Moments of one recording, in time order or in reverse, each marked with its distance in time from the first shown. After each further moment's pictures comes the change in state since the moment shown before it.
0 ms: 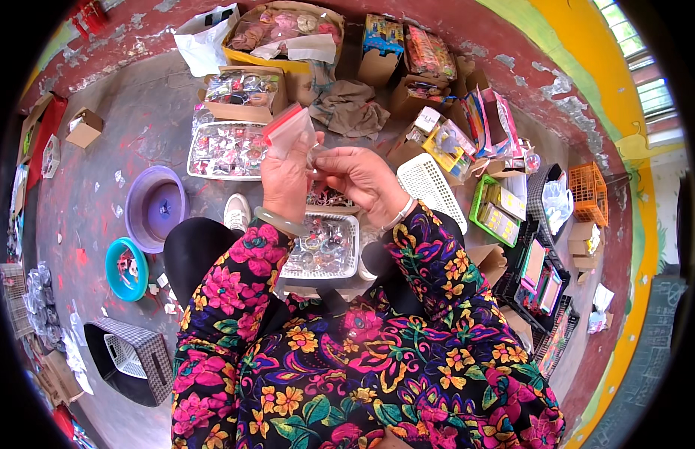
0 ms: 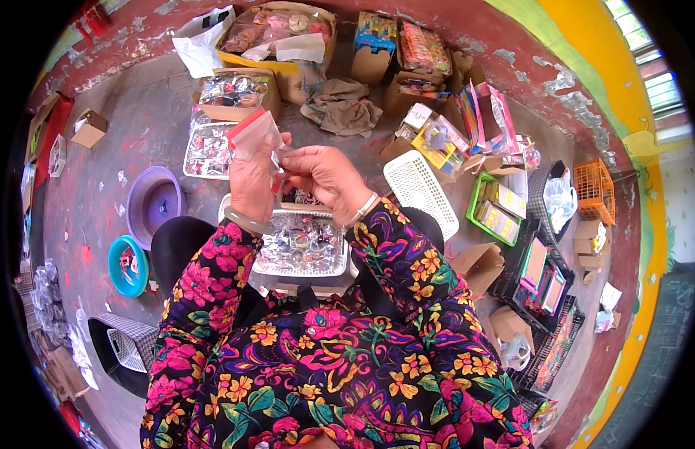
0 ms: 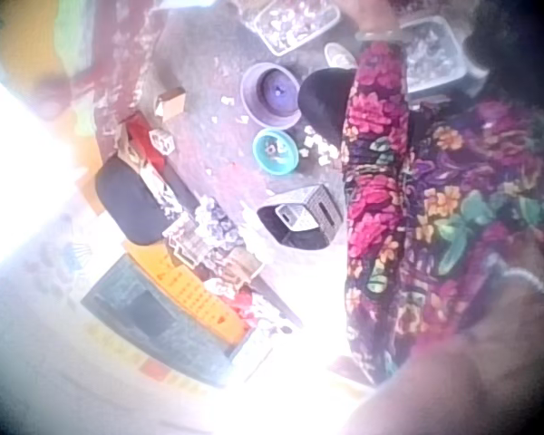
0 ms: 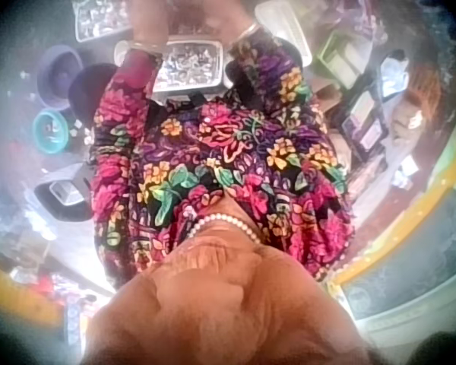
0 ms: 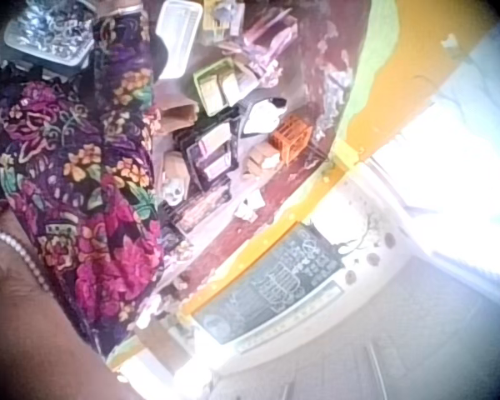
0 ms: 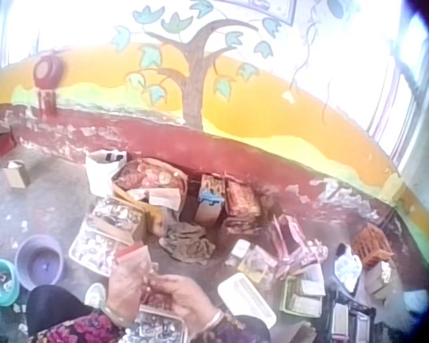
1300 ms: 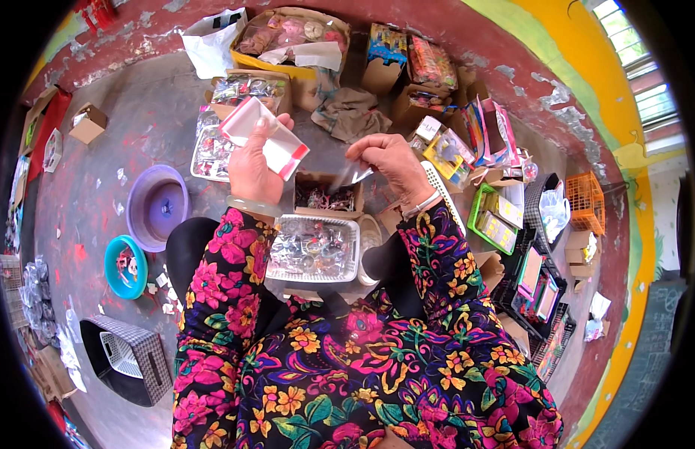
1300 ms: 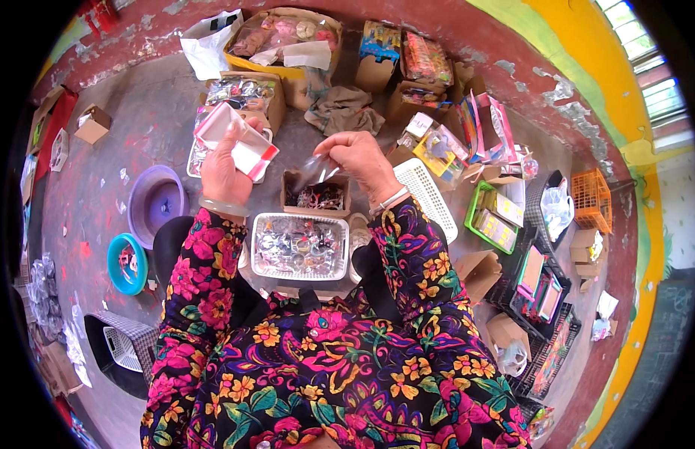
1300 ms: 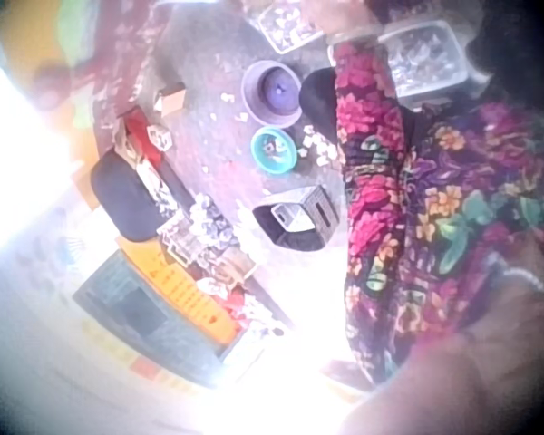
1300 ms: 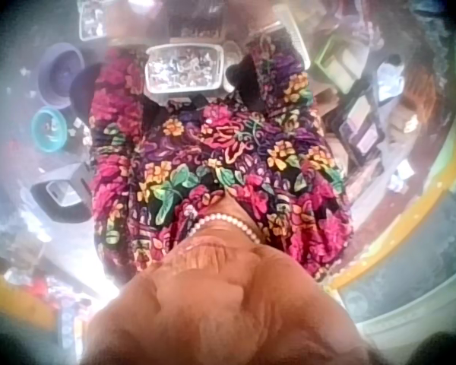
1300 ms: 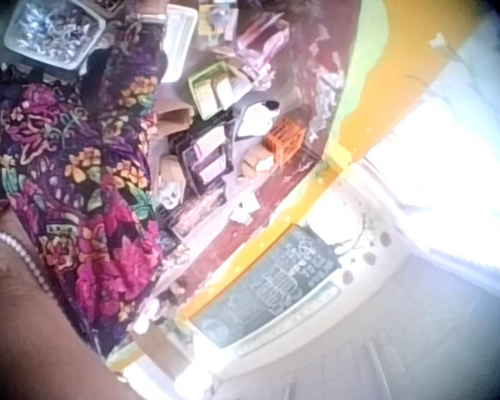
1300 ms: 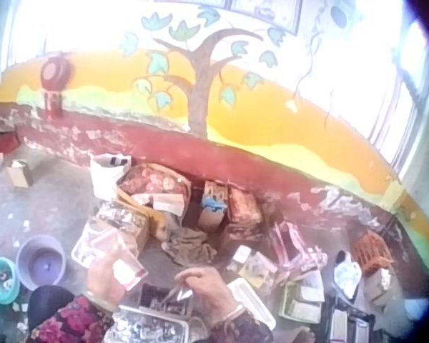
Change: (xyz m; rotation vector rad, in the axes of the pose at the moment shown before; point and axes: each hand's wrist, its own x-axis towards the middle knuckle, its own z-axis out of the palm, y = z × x) left_hand 0.020 0.038 -0.024 -0.287 0.109 0.013; right_hand -0.002 -0.030 -0.033 -0.670 0.039 -0.357
